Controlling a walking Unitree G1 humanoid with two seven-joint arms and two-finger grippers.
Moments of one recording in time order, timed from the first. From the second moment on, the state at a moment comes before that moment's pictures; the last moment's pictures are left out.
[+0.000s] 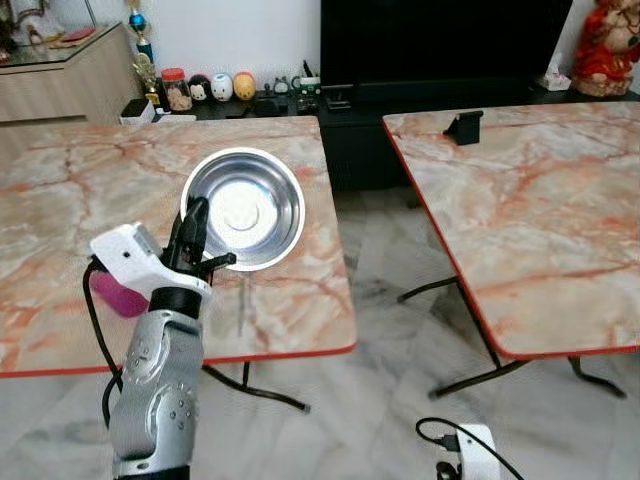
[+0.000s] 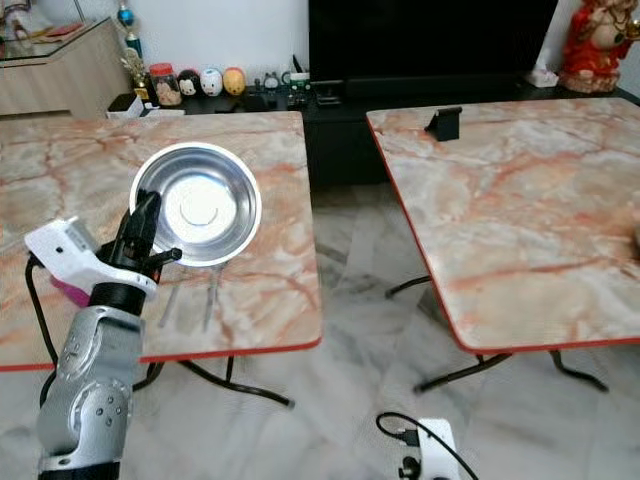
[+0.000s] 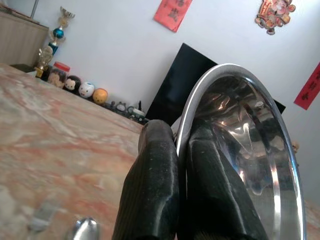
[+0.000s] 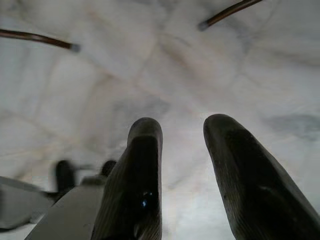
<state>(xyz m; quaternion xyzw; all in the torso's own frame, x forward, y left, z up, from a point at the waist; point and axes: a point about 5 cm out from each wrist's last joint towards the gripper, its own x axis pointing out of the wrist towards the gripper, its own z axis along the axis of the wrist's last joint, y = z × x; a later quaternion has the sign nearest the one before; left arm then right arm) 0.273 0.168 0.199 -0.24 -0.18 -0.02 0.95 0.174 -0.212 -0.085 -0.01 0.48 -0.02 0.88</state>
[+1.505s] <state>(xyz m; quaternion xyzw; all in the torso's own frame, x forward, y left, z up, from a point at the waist) 0.275 0.182 0.192 -0.22 -0.17 0.00 0.96 0.178 -0.198 -0.085 0.01 0.47 -0.02 0.88</state>
